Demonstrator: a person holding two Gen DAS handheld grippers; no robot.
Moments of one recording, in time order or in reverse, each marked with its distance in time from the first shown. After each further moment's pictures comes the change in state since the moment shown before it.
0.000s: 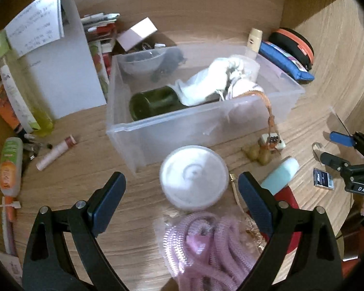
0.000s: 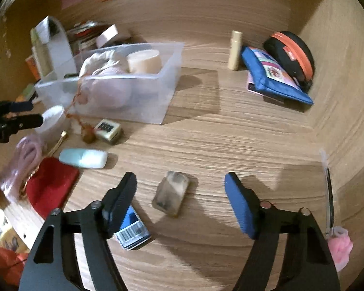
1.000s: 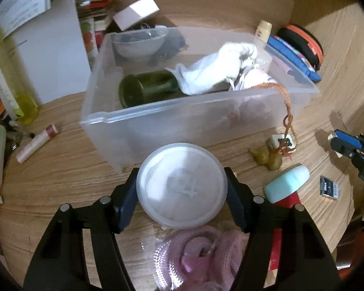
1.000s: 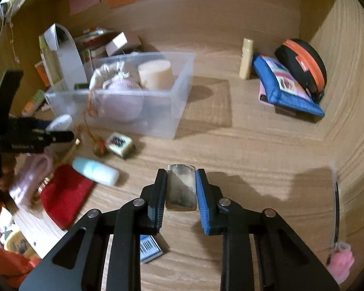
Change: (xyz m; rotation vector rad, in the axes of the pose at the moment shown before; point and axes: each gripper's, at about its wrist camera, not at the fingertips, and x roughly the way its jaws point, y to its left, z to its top) left arm 0.024 0.007 0.003 -0.069 0.049 -0.039; right arm -0.003 0.001 0.018 0.015 -0.040 0.077
